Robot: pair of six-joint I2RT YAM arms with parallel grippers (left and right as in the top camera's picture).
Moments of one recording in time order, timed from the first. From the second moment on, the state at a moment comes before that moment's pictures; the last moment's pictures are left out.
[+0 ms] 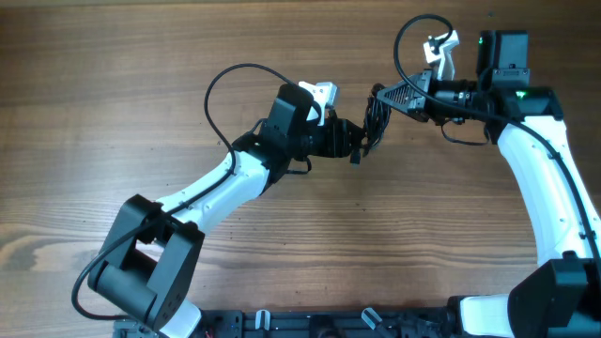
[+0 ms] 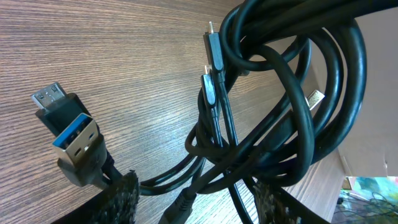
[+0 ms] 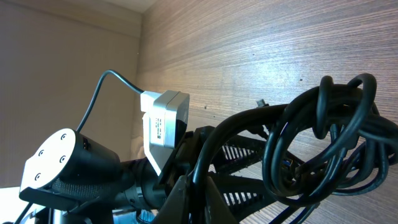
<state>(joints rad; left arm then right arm) -0.56 1.75 1.02 0.06 0.47 -0.57 0.02 1.56 1.32 -0.70 -0.91 0.39</state>
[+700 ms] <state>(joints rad) -0.62 1.75 1.02 0.07 0.42 -0.58 0.02 1.56 1.32 -0.70 -0.91 0.39</state>
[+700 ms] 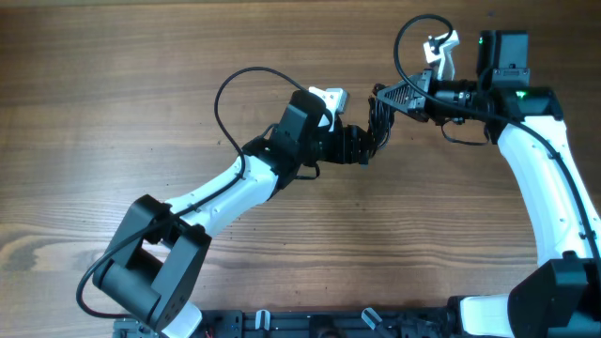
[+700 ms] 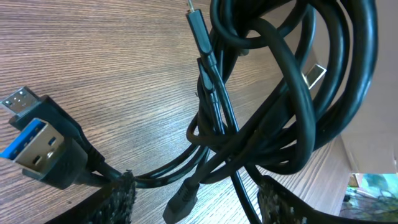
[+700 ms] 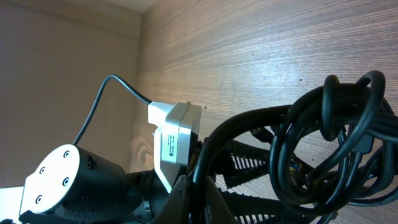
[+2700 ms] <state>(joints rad) -0.66 1.81 1.02 0.26 0.15 -0.73 0.02 1.56 1.32 -0.73 -1.22 0.39</state>
